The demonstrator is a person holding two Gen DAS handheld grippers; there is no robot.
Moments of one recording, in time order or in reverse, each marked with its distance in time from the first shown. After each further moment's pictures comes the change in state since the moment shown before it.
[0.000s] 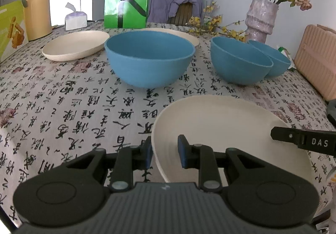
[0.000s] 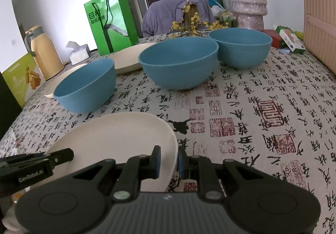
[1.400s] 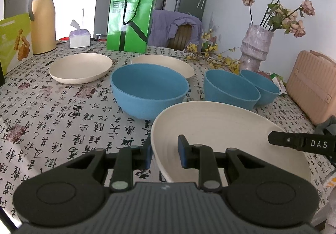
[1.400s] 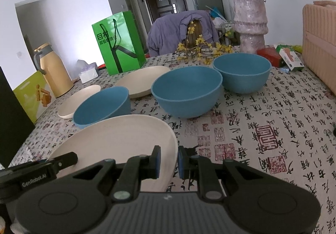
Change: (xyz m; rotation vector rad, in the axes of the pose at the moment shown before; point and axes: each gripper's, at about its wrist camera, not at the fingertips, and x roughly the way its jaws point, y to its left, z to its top) left arm -0.042 0.000 0.025 -0.042 -0.106 -0.029; right arm -0.042 0.013 0.027 0.015 -0.072 0.025
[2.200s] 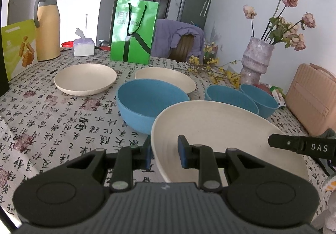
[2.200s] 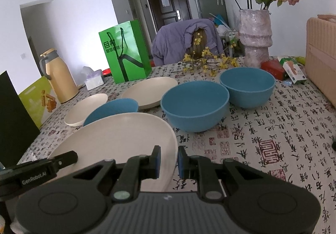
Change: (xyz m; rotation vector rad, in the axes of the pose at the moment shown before) left arm -0.017 0.006 0.018 -0.027 -0.043 0.000; right arm -0.015 0.014 0.017 -0.021 -0.039 0.011
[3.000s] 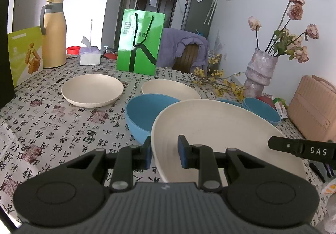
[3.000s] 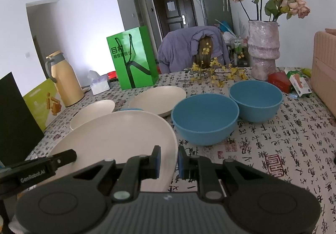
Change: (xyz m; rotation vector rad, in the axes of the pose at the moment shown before) left arm -0.012 0.010 0.020 -0.019 -0.043 0.017; right arm -0.004 0.019 0.021 -0.034 -0.027 0.014
